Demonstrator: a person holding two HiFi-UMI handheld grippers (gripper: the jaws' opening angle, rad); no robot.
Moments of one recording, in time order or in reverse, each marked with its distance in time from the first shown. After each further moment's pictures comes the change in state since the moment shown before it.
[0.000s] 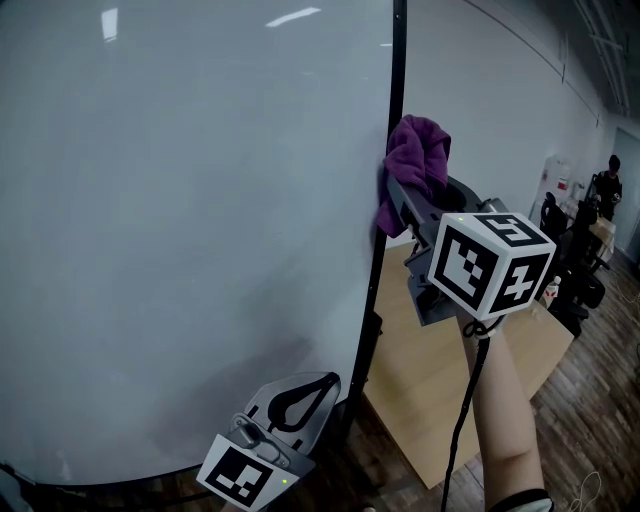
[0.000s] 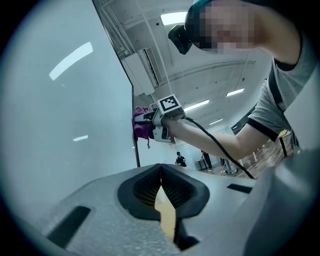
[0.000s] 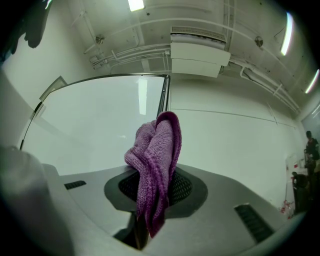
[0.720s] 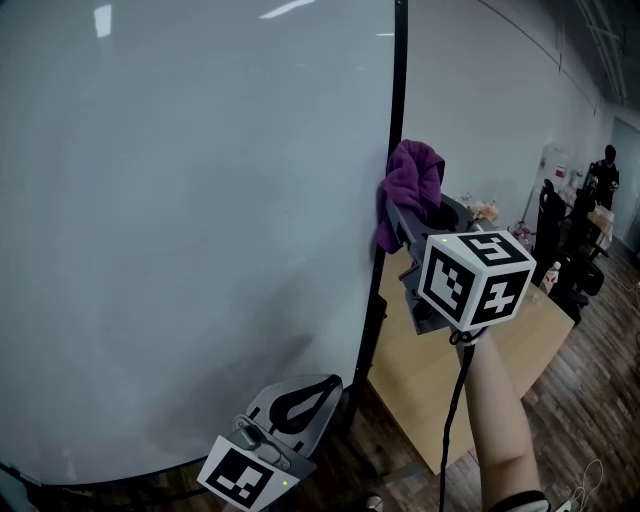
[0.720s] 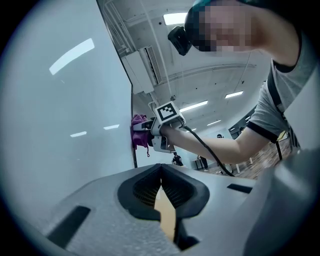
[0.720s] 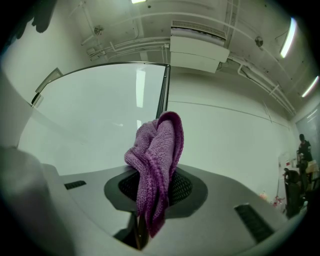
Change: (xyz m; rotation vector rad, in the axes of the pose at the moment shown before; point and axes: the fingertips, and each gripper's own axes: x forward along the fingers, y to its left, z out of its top) left arm -0.017 -0.011 0.003 -0.028 0.027 -0.034; right arm -0.010 0.002 -0.039 -0.003 0.072 -0.055
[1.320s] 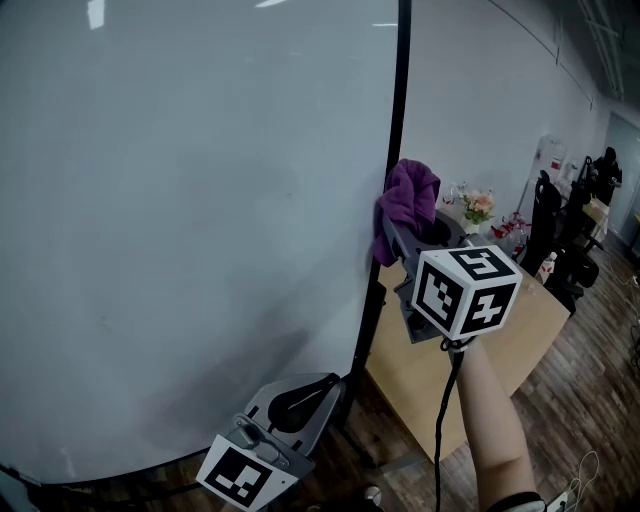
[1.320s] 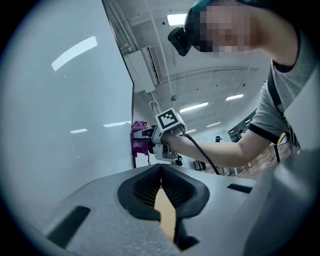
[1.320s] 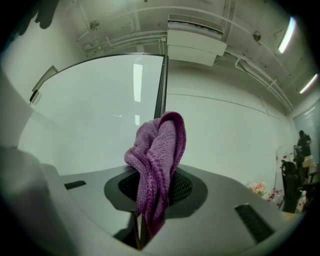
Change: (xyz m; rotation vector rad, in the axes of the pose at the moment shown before) left arm -0.009 -0.003 -0.009 -0.037 0.004 -0.012; right arm -0.005 0.004 -0.046 0.029 0.067 -0.018
